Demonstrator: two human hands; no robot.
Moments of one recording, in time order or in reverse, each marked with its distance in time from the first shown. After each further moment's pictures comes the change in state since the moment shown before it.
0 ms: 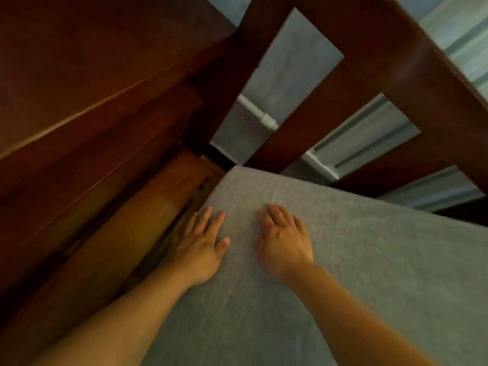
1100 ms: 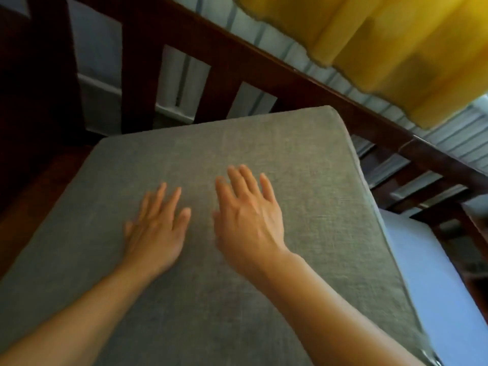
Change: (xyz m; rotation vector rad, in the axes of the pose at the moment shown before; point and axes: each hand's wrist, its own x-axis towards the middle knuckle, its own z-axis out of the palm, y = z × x) left_hand -0.188 0.201 0.072 -0.025 0.247 0.119; right_hand -0.304 0.105 -0.058 0.063 0.403 0.167
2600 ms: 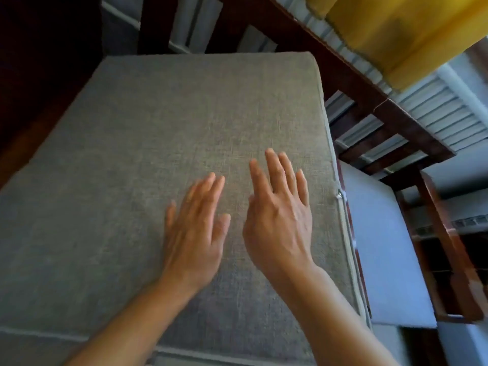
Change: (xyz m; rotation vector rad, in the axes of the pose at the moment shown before) left_hand -0.265 0.003 -0.002 -0.216 0.011 0.280; right_hand -0.217 -0.062 -0.059 0.083 0.186 0.209
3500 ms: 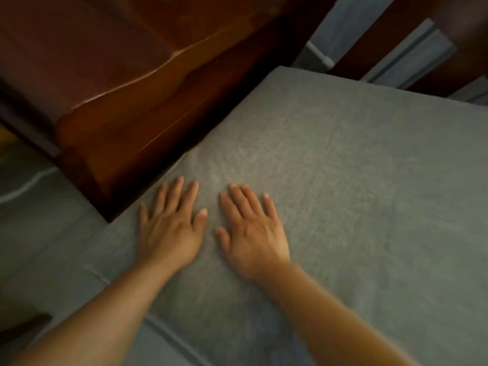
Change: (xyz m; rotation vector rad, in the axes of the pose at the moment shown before) left_hand -0.022 -0.328 -0.135 0.437 0.119 -0.603; right_hand 0.015 -0.270 0.237 -0.046 -0.498 -0.686
